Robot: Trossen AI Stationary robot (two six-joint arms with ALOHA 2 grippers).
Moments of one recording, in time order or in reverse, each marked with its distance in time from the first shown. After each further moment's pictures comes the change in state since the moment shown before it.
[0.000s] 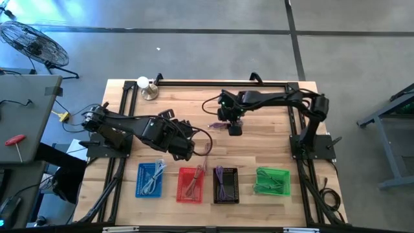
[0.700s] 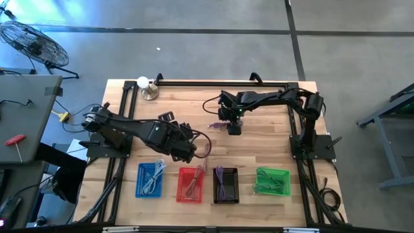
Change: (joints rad) left arm 0.000 0.001 -0.093 0.007 0.000 -0.019; right arm -0.037 0.080 -0.031 0.047 0.016 0.024
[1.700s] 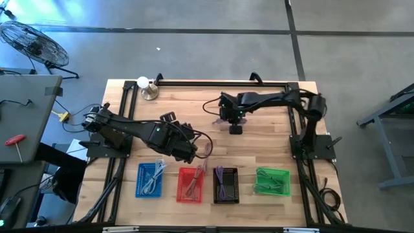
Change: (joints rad) left arm 0.000 0.000 -0.030 0.055 -0.035 0.004; right arm 0.027 -0.014 0.006 -0.058 0.174 0.054
